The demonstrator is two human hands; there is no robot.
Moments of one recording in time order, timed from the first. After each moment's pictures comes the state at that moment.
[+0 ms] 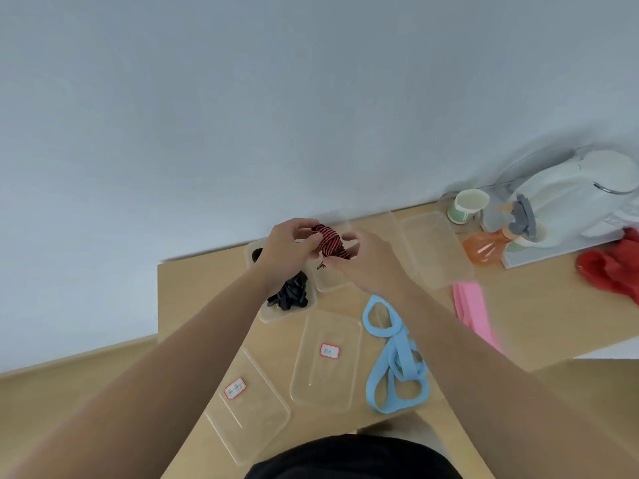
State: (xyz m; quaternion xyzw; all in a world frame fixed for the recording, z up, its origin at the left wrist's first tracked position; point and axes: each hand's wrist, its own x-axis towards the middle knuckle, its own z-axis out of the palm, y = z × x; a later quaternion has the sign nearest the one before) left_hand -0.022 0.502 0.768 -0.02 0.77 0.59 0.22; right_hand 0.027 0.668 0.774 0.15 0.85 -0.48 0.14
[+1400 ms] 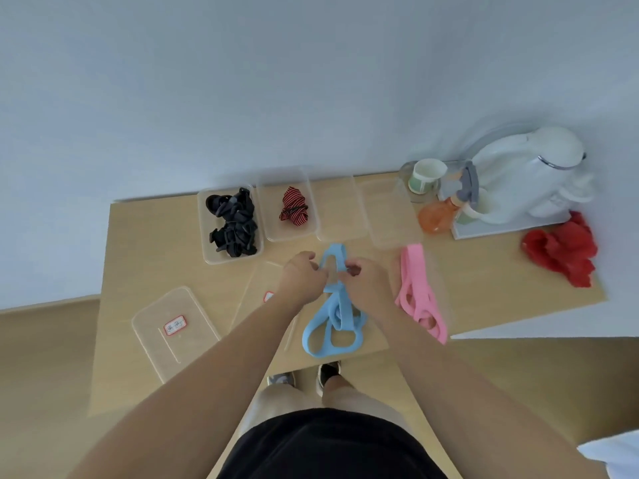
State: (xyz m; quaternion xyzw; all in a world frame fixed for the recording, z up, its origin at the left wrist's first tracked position) left_hand 0.106 0.609 0.692 -0.11 0.83 0.46 0.30; right_hand 0.138 0.753 0.682 0.24 0.84 -0.46 0.15
